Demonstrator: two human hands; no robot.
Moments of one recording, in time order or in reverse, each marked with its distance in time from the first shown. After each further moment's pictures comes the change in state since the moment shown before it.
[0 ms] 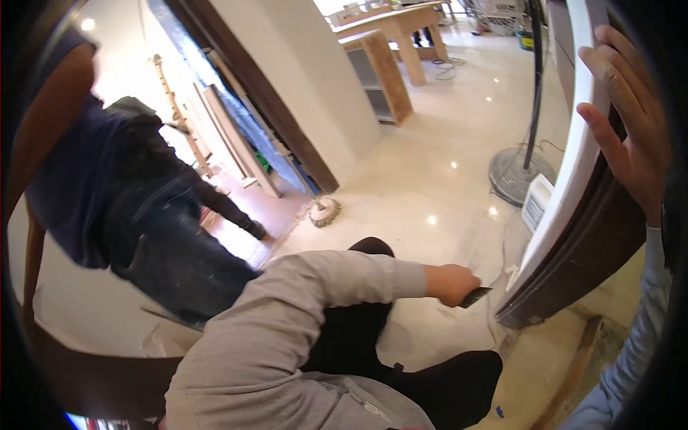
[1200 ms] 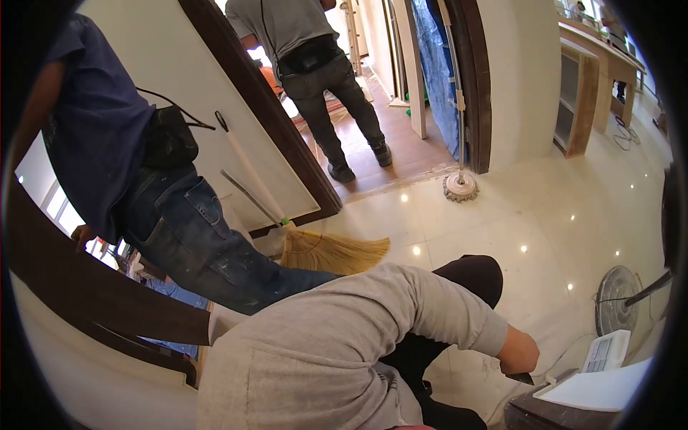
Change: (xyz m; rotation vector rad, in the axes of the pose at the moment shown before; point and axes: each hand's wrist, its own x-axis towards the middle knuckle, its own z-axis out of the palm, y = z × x) left_hand -0.028 -0.084 0.015 0.052 0.224 0.057; right_hand 0.056 -0.027 -0.012 0.136 -0.378 0.078
